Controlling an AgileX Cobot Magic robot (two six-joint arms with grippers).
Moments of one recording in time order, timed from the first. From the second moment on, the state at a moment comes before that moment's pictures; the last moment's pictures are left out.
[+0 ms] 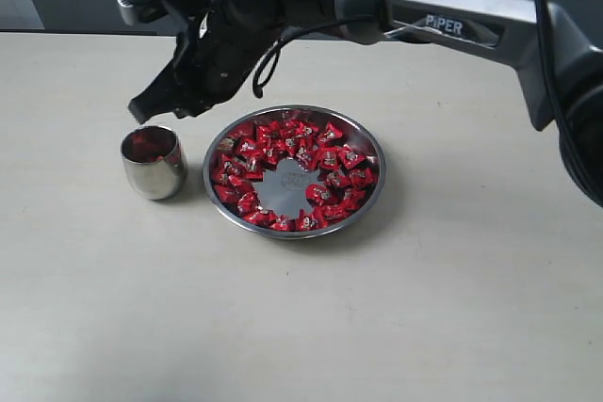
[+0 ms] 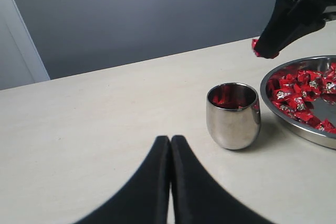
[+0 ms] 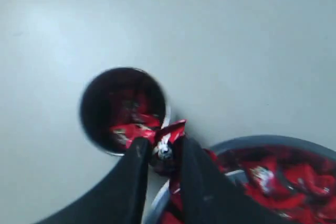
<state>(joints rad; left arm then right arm) -0.05 0.01 0.00 0.17 0.25 -0.04 0.77 2.18 -1.85 0.22 0.70 -0.24</state>
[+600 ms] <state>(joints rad) -0.05 0.01 0.00 0.17 0.25 -0.04 0.82 2.22 -1.85 0.42 0.60 -0.40</state>
